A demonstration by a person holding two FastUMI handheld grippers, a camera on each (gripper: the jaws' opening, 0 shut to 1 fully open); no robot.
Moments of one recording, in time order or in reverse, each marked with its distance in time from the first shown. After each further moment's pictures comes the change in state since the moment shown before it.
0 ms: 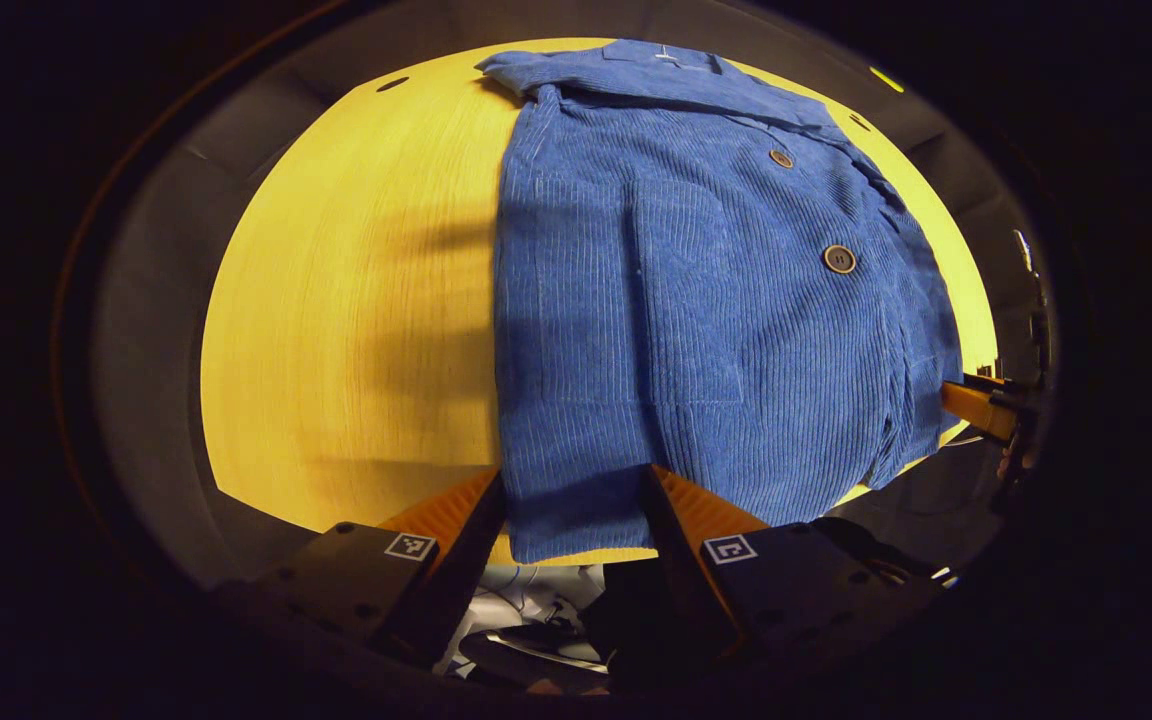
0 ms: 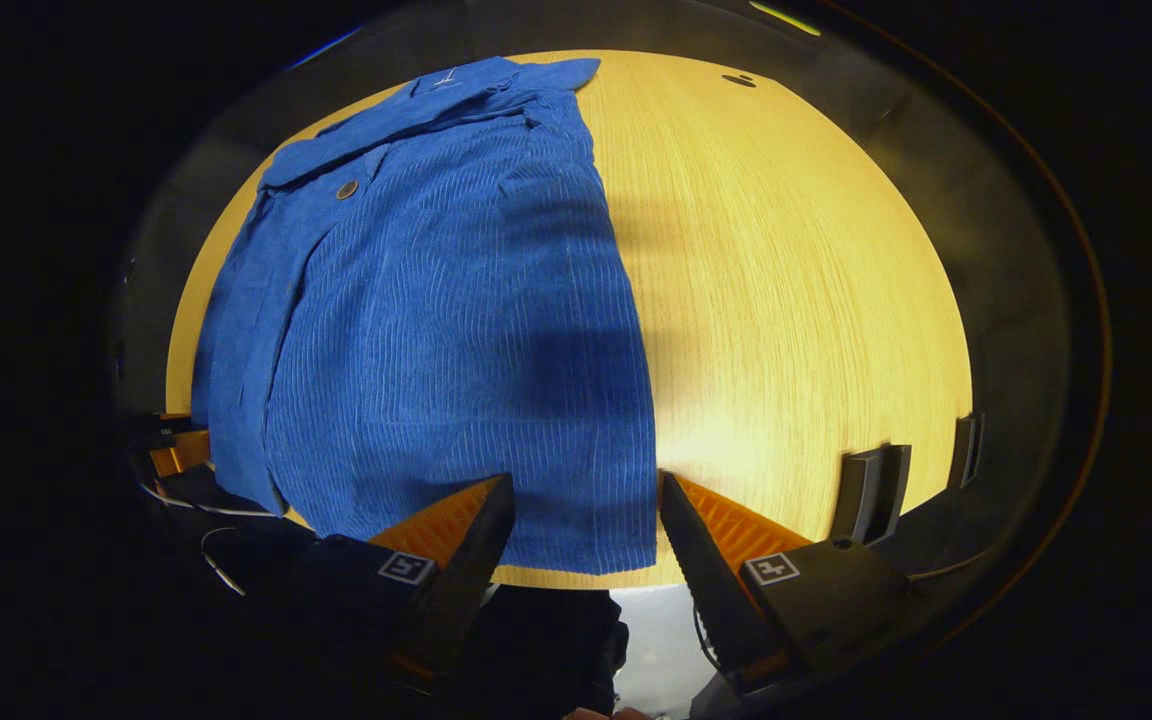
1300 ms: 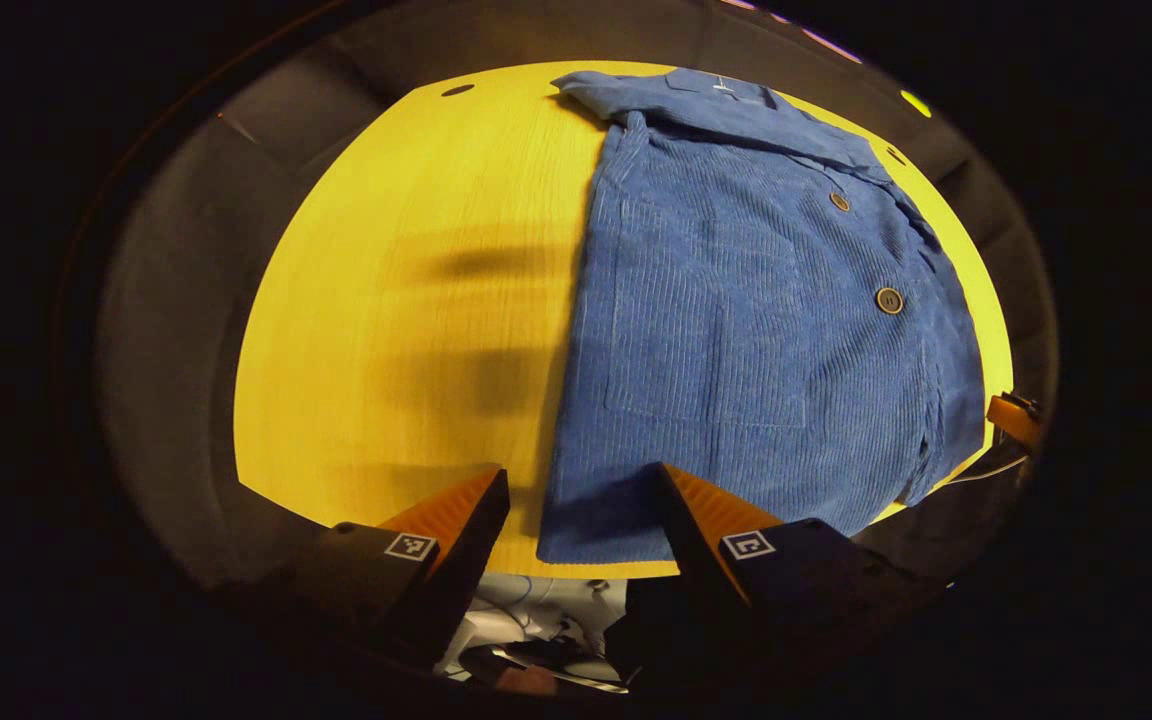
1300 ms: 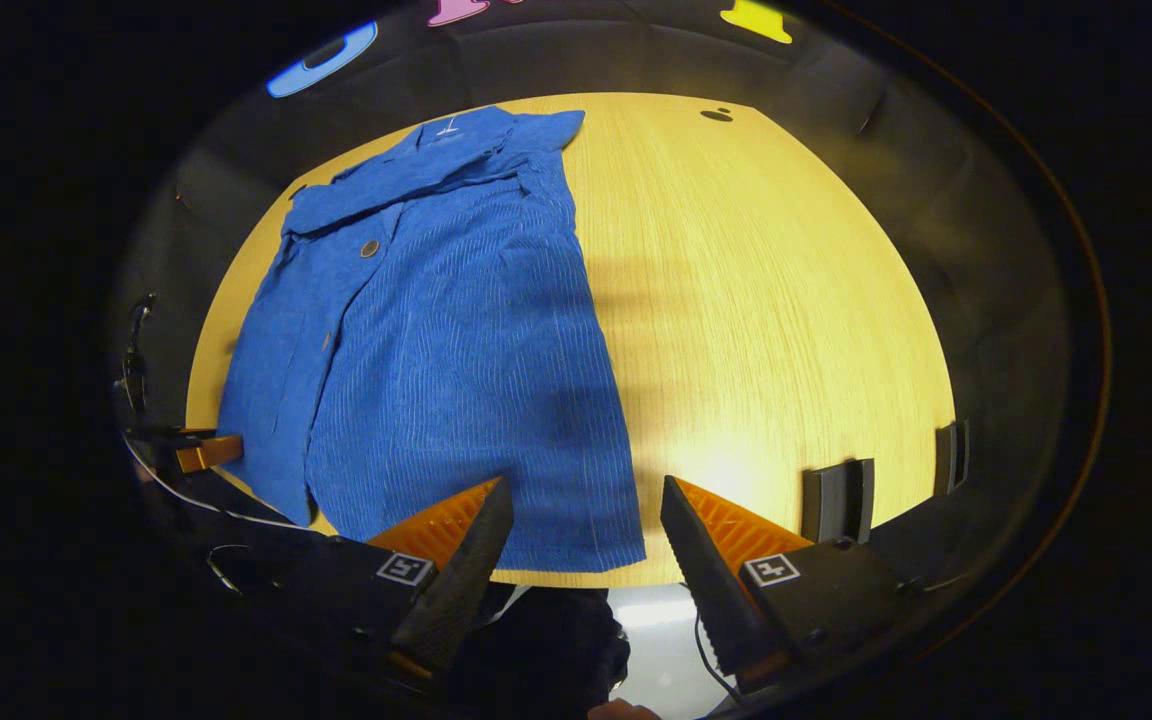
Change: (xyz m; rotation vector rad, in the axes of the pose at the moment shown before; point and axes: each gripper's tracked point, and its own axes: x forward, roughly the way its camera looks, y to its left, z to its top) left arm -0.001 0.039 0.004 -0.081 -0.089 0.032; right arm -0.031 -0.011 0.015 0.030 -0.130 0.043
